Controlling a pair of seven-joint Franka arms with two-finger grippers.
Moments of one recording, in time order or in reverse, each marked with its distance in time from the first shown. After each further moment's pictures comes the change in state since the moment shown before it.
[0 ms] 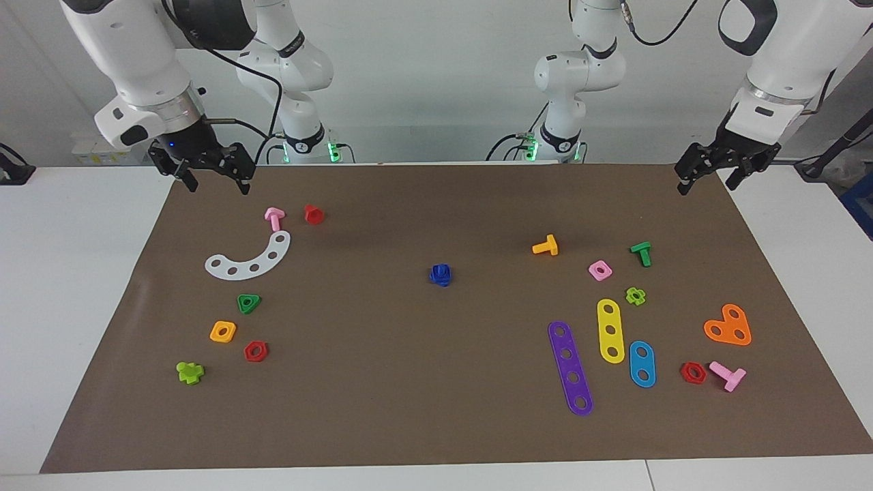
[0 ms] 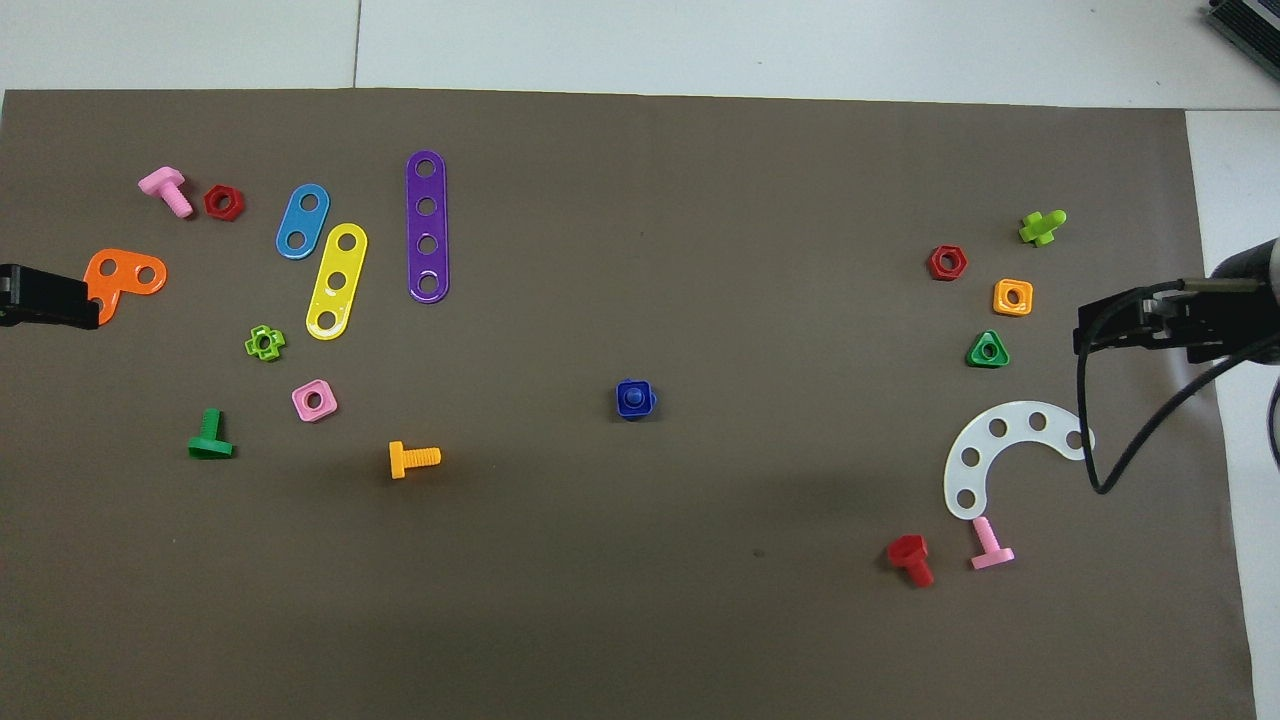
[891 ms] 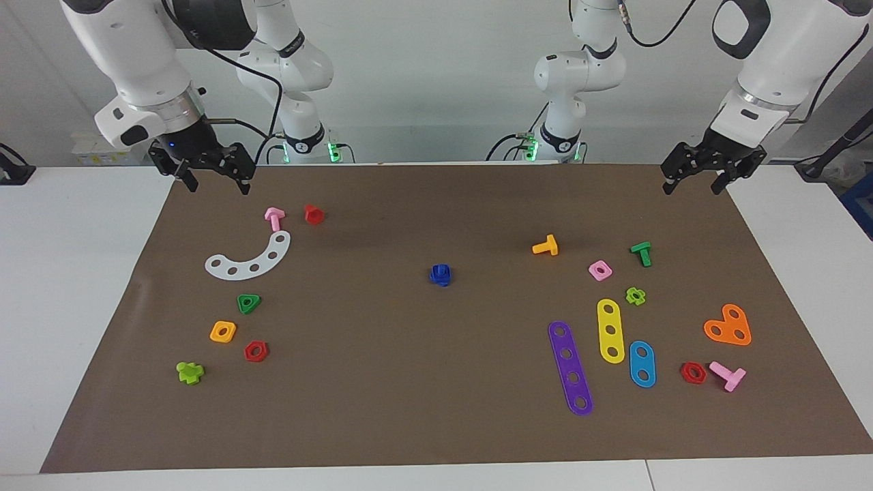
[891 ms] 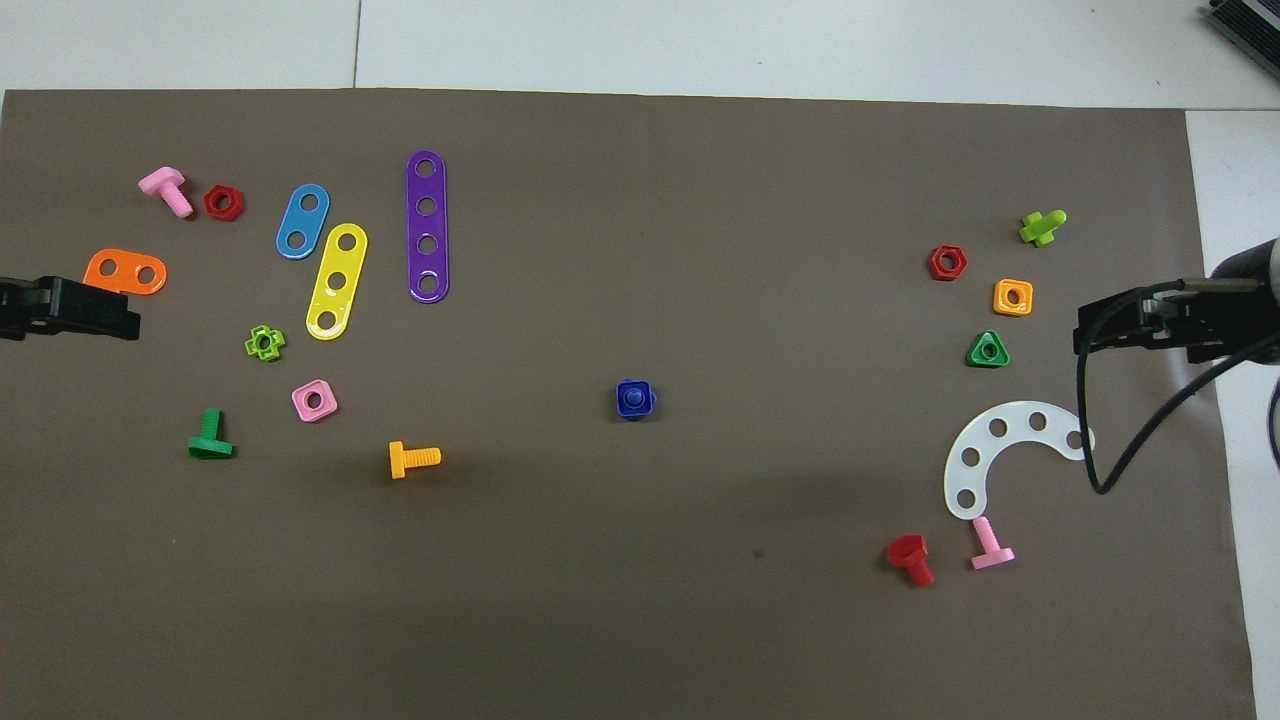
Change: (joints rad) left arm -0.024 0.000 -0.007 -0.019 -0.080 -0.011 0.064; right arm 0.000 0.000 0.000 0.000 0.000 0.000 0.000
